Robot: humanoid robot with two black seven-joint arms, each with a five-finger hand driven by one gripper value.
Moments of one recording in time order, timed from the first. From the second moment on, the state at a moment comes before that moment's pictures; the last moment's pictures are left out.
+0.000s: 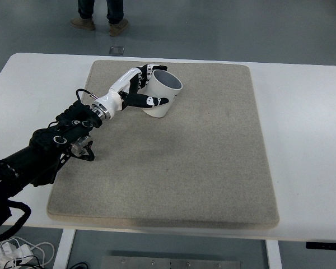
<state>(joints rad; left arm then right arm) -0.89 0.10 -0.37 -0.47 0.60 -0.14 -0.61 0.02 0.00 0.00 0.18 0.00 -0.02 -0.03</state>
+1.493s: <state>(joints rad) -0.95 0.18 -0.56 -0.60 0.50 -0.21 -0.61 0.02 0.00 0.00 0.18 0.00 -0.02 -0.03</state>
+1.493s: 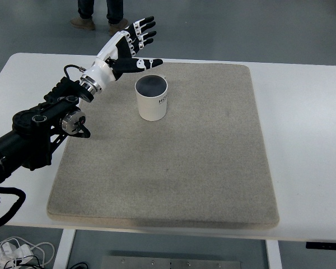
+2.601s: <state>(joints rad) -1.02 0.14 -0.59 -0.29 -0.19 -0.28 -0.38 0.01 0.00 0.00 0.18 -0.01 -0.02 -0.03</state>
